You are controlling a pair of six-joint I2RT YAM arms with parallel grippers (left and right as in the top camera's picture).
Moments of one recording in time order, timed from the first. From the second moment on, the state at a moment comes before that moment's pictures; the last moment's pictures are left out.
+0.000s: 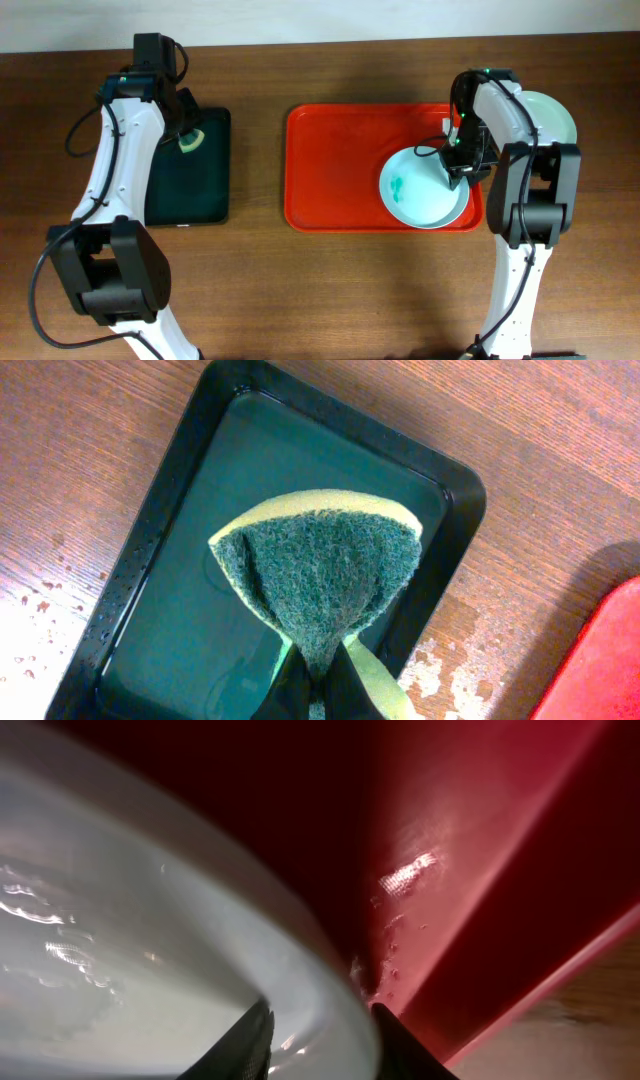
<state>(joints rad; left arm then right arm) 0.02 1.96 1.78 -1.01 -0.13 -0.45 -0.04 2.39 1.92 -1.43 0.05 -0.12</state>
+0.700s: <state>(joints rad) -0.01 1.96 1.78 -0.98 -0.09 -0.45 -0.04 2.38 1.94 -1.34 -0.09 0.01</state>
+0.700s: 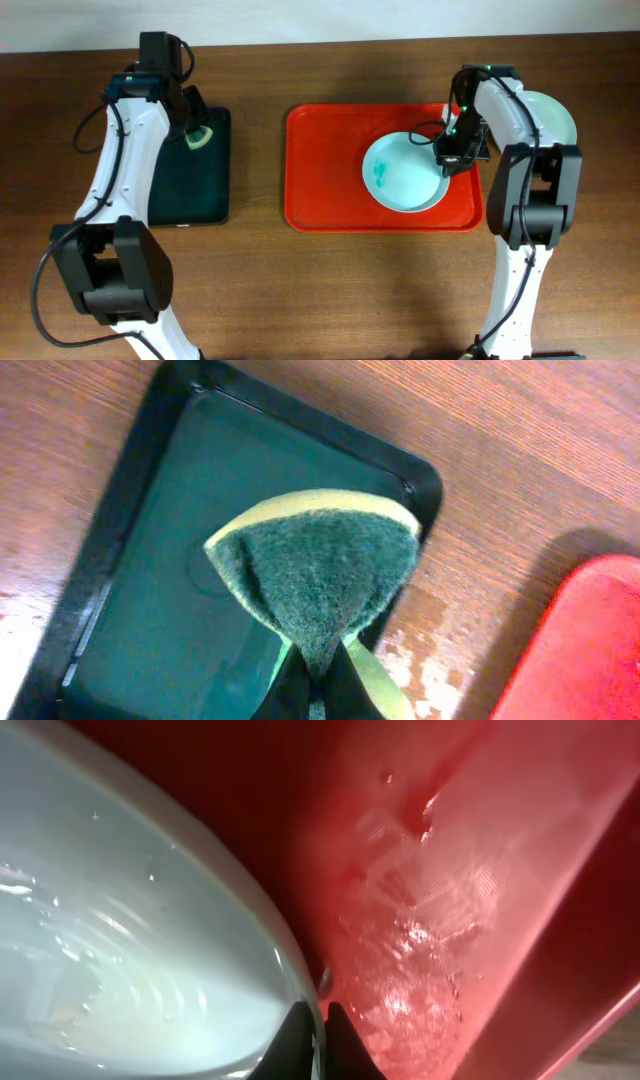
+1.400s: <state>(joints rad) -0.45 2.25 1.77 -0.66 0.15 -0.49 0.21 2.37 1.94 -1.01 -0.26 0.19</state>
